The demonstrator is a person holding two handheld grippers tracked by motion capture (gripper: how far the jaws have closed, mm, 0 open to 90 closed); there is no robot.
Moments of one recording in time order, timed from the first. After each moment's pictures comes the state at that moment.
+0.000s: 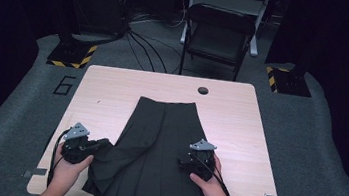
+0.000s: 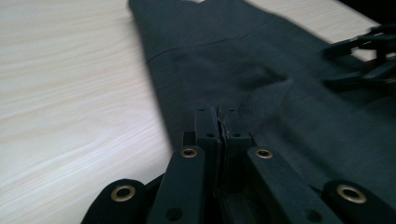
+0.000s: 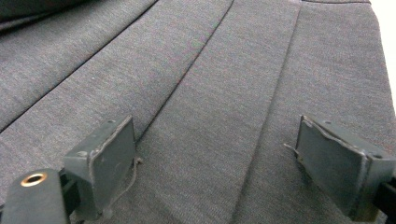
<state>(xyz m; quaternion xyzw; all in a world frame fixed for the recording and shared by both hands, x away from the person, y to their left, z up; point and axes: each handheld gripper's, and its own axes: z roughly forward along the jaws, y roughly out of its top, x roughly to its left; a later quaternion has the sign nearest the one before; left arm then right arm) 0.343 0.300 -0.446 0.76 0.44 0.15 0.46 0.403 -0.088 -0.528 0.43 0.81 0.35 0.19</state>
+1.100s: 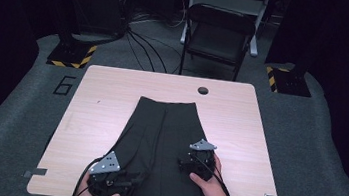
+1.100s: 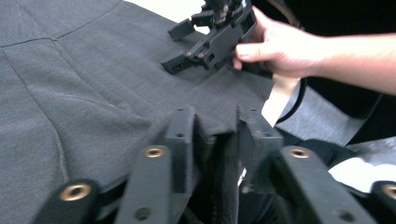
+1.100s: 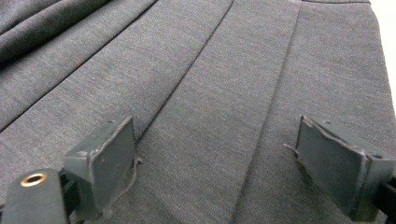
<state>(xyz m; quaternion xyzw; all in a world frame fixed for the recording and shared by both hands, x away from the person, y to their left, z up) 0.276 0.214 -0.440 0.81 0.33 0.05 0.49 0.403 -0.088 -0.528 0.43 0.81 0.35 0.19</state>
